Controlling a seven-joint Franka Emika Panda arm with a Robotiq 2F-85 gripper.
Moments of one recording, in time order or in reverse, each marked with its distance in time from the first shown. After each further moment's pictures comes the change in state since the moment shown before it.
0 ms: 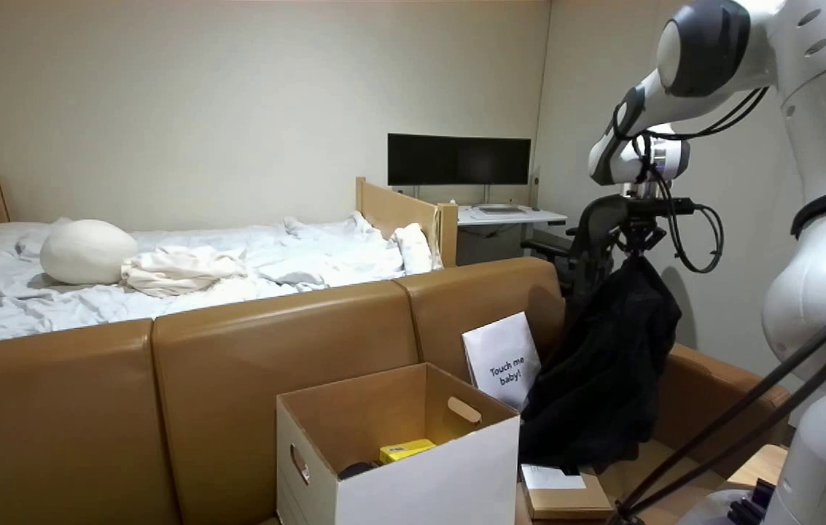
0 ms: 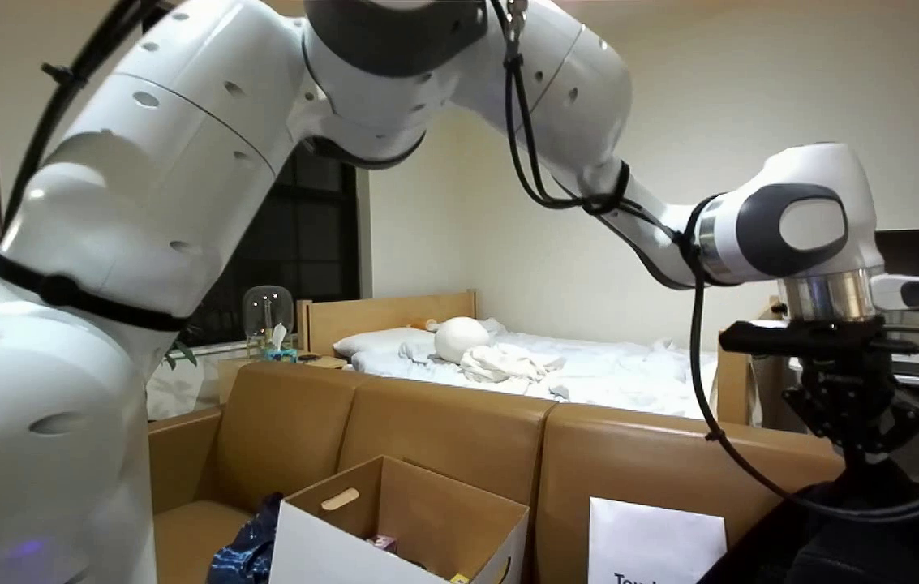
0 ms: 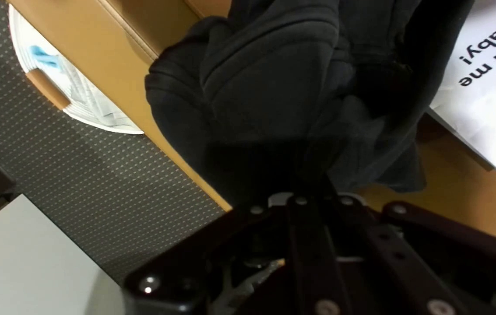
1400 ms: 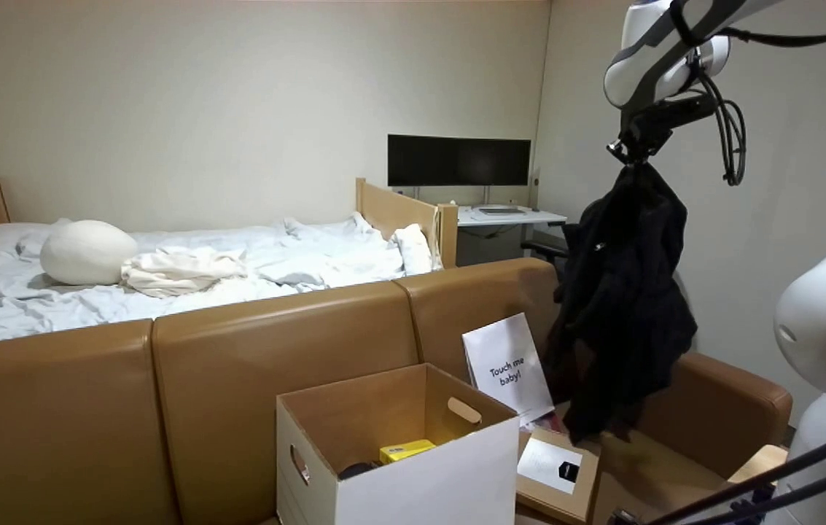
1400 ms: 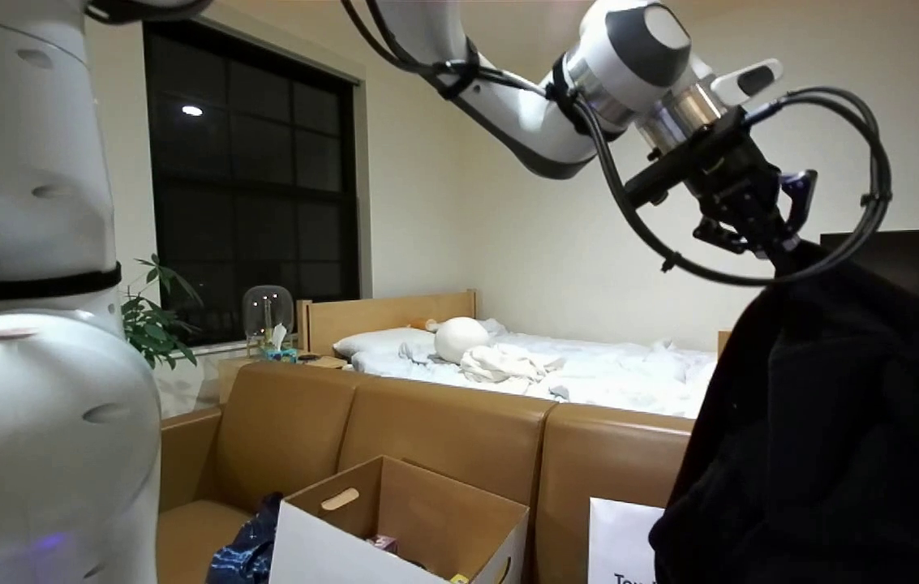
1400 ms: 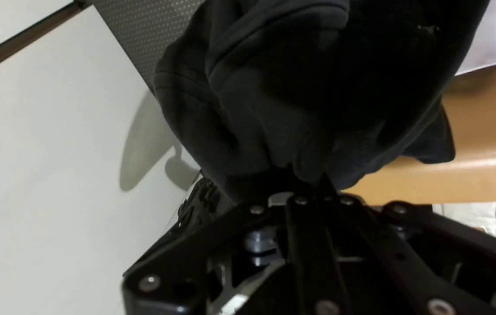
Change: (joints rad) arm 0.125 -0.595 0.062 -0.332 -0.621 0.141 0.249
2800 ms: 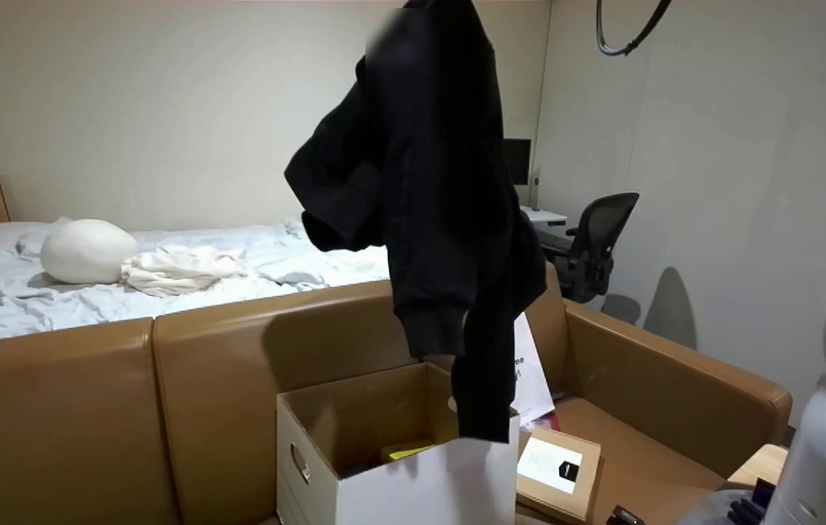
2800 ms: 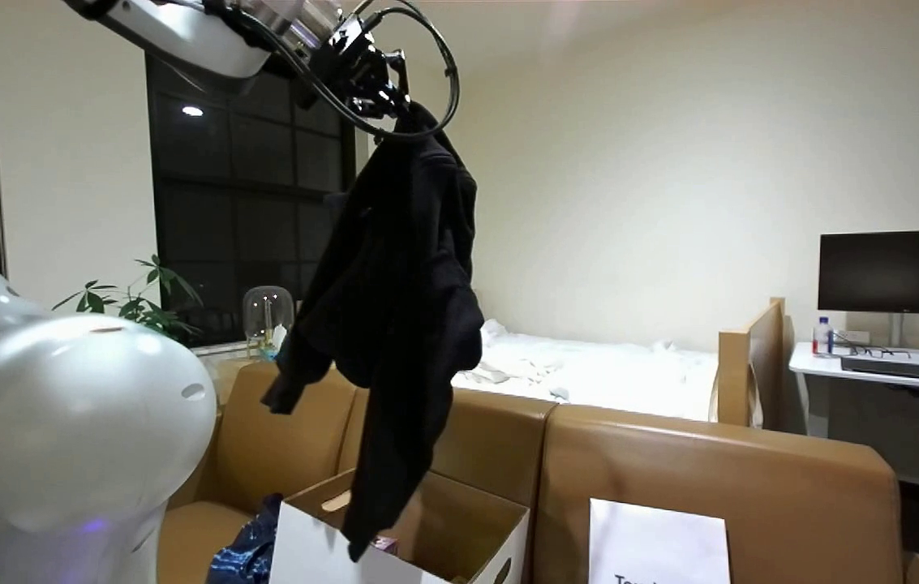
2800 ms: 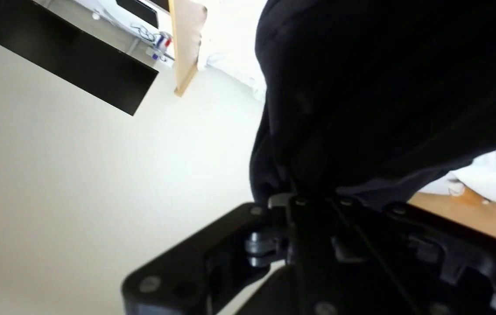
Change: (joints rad) arm 0.312 -0.629 0.525 -0.227 -0.045 0.129 0.057
